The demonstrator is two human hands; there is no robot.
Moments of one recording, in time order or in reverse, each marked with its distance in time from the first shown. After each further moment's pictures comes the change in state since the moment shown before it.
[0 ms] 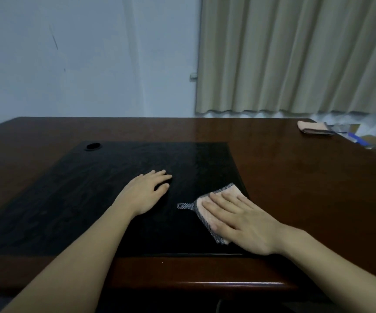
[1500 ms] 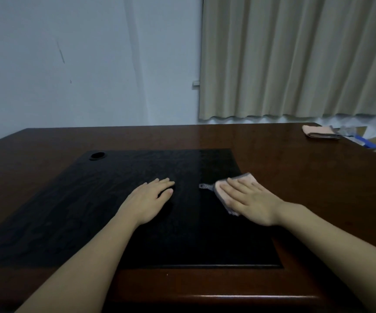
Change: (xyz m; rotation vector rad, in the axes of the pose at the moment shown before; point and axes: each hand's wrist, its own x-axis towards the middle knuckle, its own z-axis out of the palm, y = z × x) left_hand -0.003 0.001 0.000 -0.069 0.037 -0.012; right_hand 0.053 0.062 -0.018 -0.129 0.021 0.091
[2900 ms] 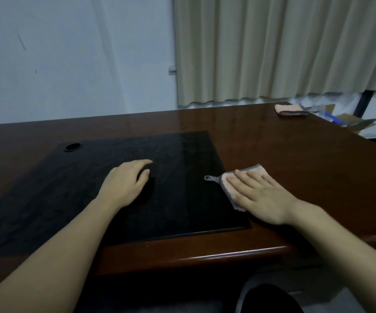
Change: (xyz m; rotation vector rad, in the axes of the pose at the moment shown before) left_hand -0.007 0.012 -0.009 0.144 0.194 0.083; right_hand -0.093 0.001 0.020 0.074 0.036 0.177
